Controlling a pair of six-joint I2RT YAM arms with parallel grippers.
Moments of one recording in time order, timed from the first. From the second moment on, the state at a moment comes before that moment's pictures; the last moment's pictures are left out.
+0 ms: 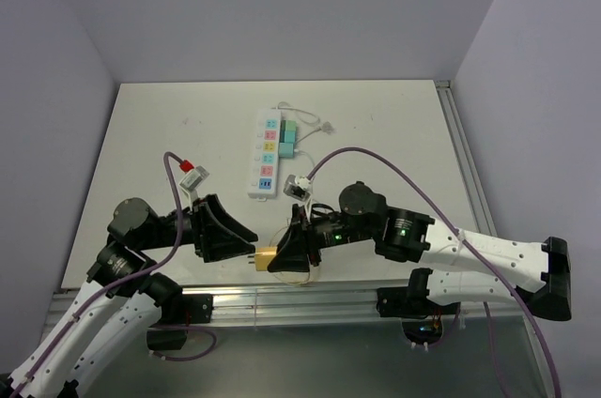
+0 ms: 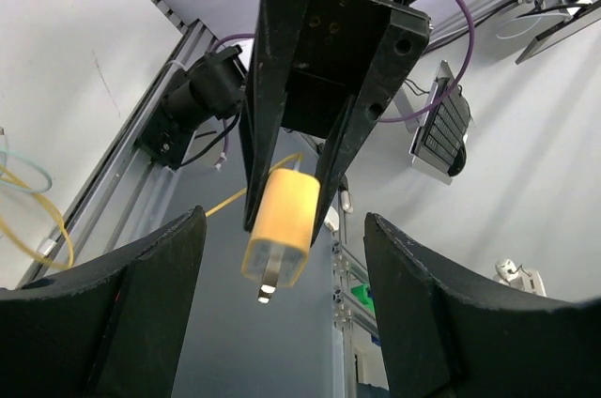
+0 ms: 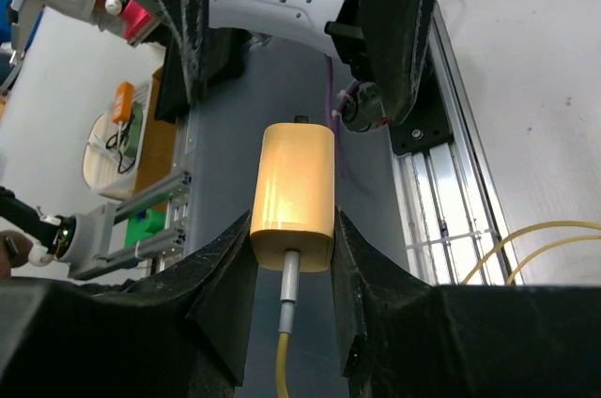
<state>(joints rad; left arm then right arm) -0.57 0.43 0.58 -0.09 0.89 -0.98 1.19 0.95 0.83 -0.06 -0.46 0.60</state>
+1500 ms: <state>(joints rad) -0.58 0.47 0.71 -0.33 0.57 -0.87 1.10 0.84 0.87 -0.27 -0.17 0.69</state>
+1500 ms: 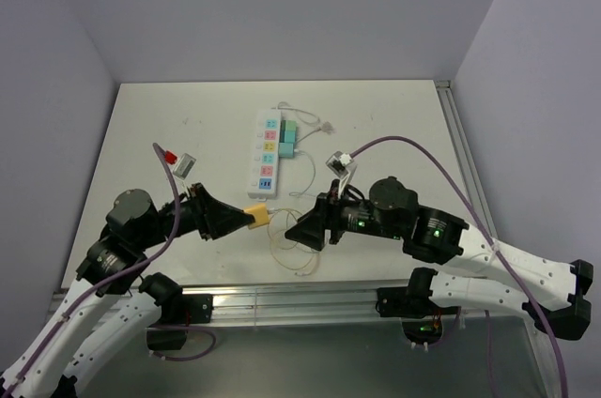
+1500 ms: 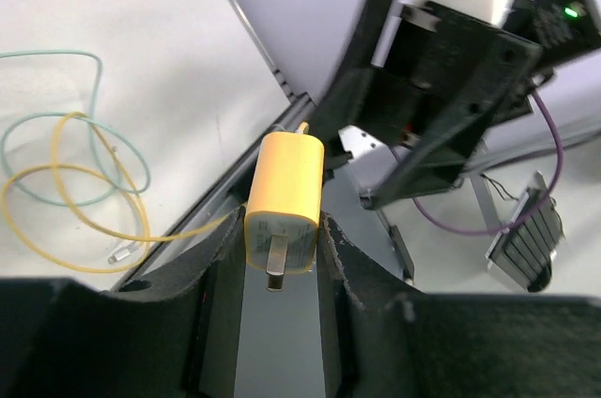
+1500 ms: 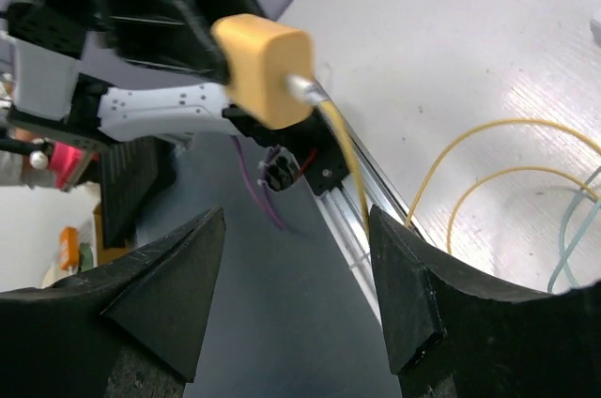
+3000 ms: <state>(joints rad) -0.58 0.45 0.62 -0.14 0.66 -1.07 1.13 0.97 0.59 0.52 -0.17 1.02</state>
